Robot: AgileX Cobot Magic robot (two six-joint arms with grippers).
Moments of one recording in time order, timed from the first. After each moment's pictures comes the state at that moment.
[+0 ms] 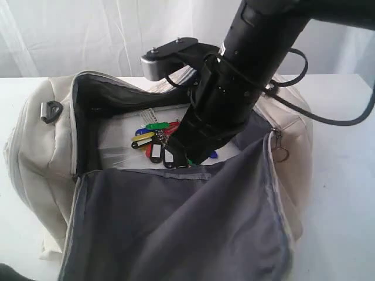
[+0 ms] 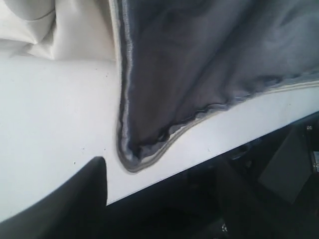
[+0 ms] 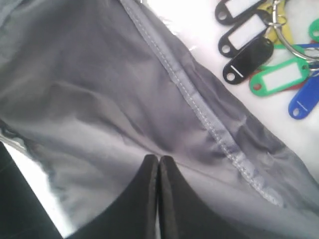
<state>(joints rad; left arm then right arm) -0.86 0.61 -0.43 -0.28 0.75 -0.55 0.79 1.64 -1.46 0.26 1.21 -0.35</state>
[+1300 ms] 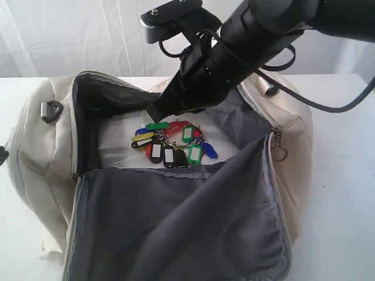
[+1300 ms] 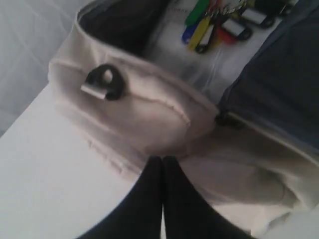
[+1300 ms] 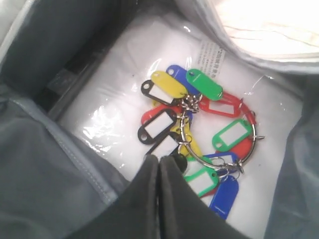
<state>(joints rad) -0.86 0.65 -0.55 0.67 0.68 -0.23 0.79 1.61 -1.39 0.20 0.76 -0.30</state>
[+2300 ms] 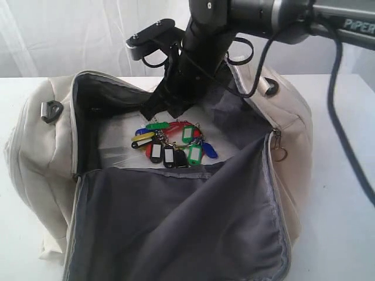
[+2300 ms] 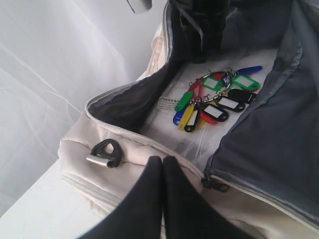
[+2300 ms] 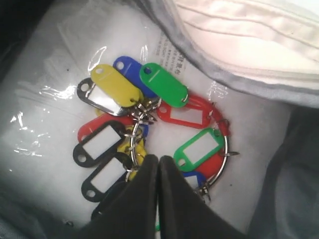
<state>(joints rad) -0.86 0.44 -0.43 0.71 0.44 -0.23 0.77 1.94 -1.74 0.05 0.96 -0.23</state>
